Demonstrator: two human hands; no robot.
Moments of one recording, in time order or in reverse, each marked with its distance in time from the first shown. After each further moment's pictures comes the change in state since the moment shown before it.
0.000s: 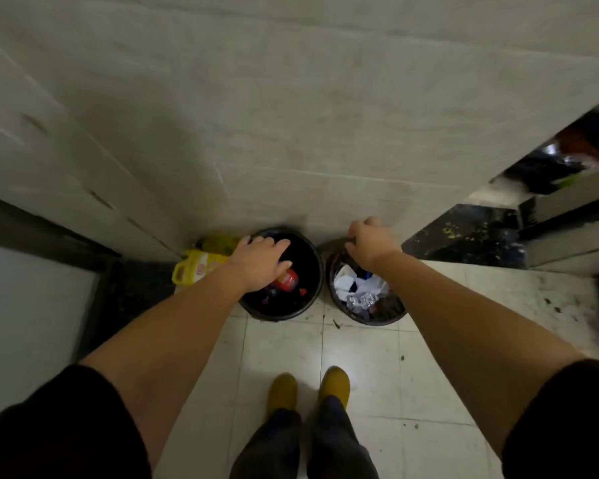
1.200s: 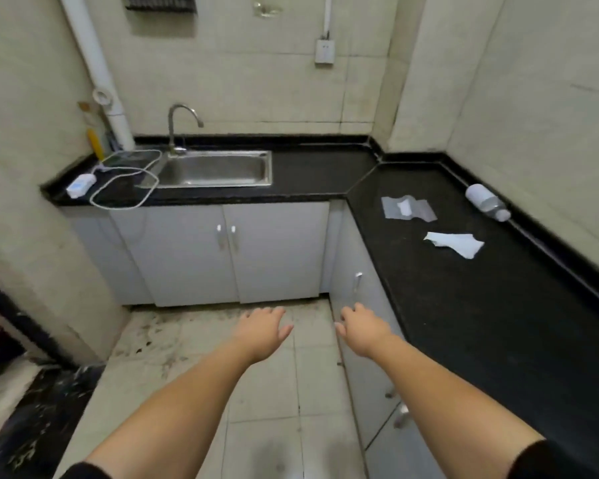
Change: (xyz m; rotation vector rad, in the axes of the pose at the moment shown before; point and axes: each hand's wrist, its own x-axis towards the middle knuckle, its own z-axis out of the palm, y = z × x) left_hand -0.356 0.772 0.103 0.592 -0.076 1.393; right_hand -0.803 0.348 0.177 0.668 0.464 1.482
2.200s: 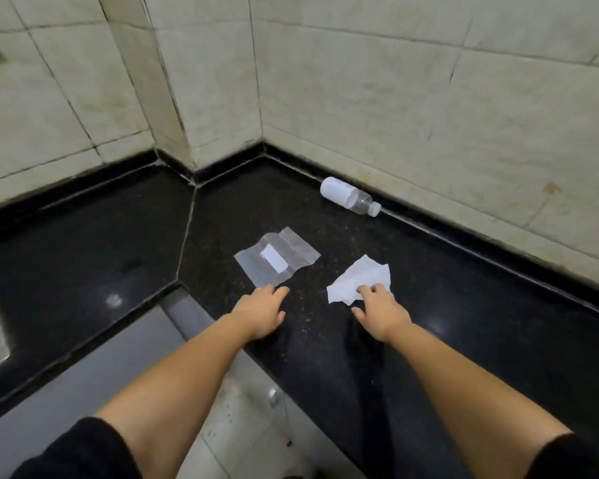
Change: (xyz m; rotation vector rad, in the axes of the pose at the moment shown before) left_hand 0.497 0.231 -0.089 0.341 -0.224 0.754; right_hand 0.262 0.274 -0.107 0.360 0.199 0.761
